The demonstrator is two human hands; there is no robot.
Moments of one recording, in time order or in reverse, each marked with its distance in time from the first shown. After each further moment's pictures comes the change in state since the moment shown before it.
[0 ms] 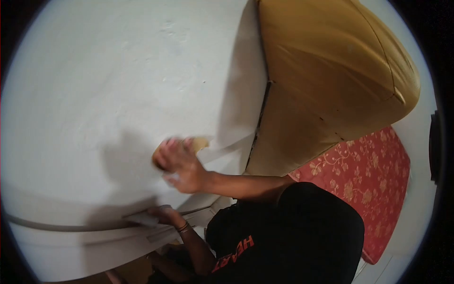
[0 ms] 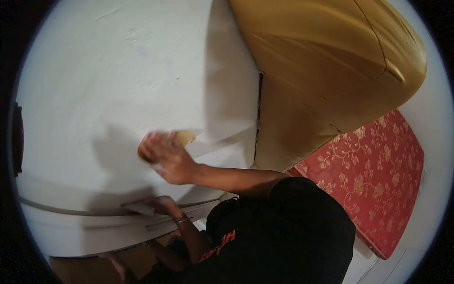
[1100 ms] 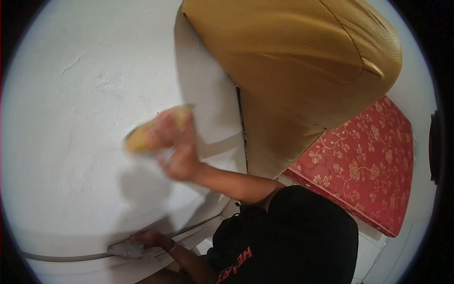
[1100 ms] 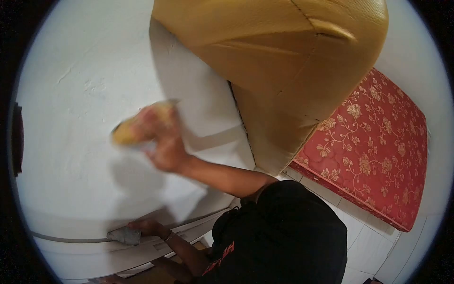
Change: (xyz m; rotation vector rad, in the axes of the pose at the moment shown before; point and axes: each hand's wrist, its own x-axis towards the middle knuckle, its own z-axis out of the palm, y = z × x) left_hand 0.049 0.062 -0.033 -0.529 0.393 0.233; right_hand 0.043 0.050 -0.043 -0.116 0.322 0.141
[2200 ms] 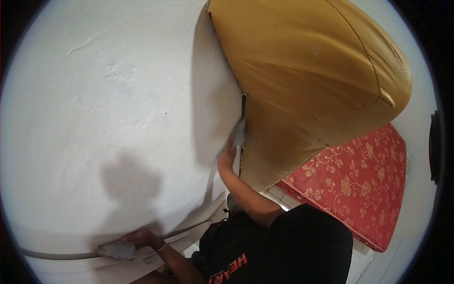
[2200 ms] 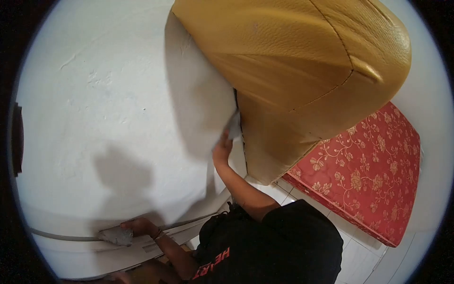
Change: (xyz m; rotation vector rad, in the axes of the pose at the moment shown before) left_hand -0.001 -0.028 0.002 0.091 0.080 0.074; right_hand -0.117 0.095 -0.006 0.587 0.431 1.230
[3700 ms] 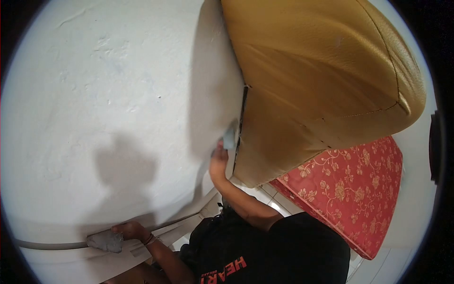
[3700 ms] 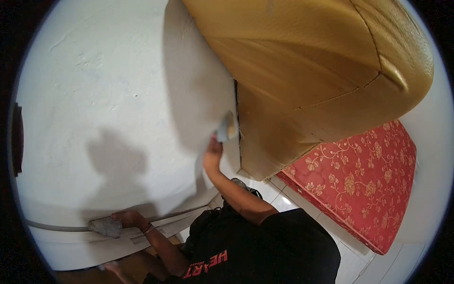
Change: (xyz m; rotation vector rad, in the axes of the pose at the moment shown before) left_hand 0.006 -0.064 -0.004 0.141 -0.033 0.211; right_hand -0.034 0.009 -0.008 -0.178 -0.036 0.043
